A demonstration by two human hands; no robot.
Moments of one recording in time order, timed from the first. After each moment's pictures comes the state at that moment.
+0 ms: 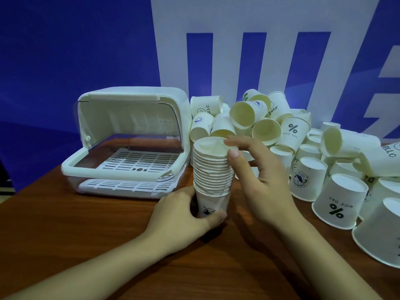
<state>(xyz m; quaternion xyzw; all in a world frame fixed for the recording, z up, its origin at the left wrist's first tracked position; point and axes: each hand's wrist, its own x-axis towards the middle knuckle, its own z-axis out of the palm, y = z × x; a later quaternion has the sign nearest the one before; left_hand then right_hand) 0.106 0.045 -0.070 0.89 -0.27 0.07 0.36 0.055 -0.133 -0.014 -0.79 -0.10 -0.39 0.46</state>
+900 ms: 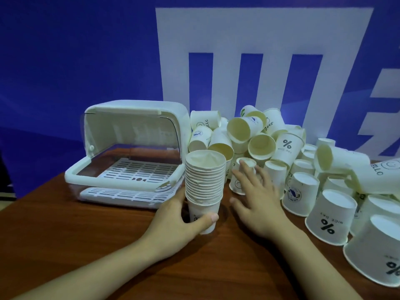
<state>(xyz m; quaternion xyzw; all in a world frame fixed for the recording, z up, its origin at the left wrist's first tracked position) 0.112 0.044 -0.072 0.83 -0.28 0.06 0.48 0.080 -0.187 -0.060 -0.98 0.01 -0.17 0.14</state>
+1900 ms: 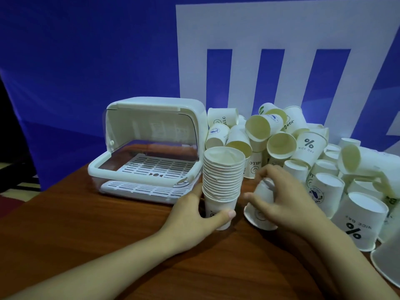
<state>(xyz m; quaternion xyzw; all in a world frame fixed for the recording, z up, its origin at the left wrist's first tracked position) 0.113 0.049 -0.072 0.82 -0.28 0.06 0.49 0.071 -0.190 -0.036 -0.92 -0.10 -0.29 0.24</state>
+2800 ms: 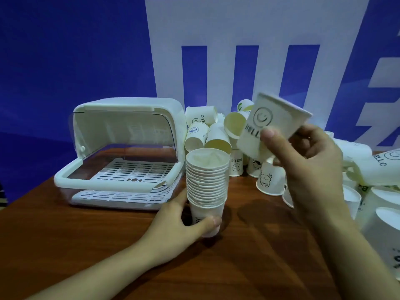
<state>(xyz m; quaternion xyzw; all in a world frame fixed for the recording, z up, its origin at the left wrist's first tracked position) 0.112 0.044 -0.071 0.81 -0.32 0.02 0.48 0.026 -0.167 0.030 -0.67 0.00 -0.43 0.61</state>
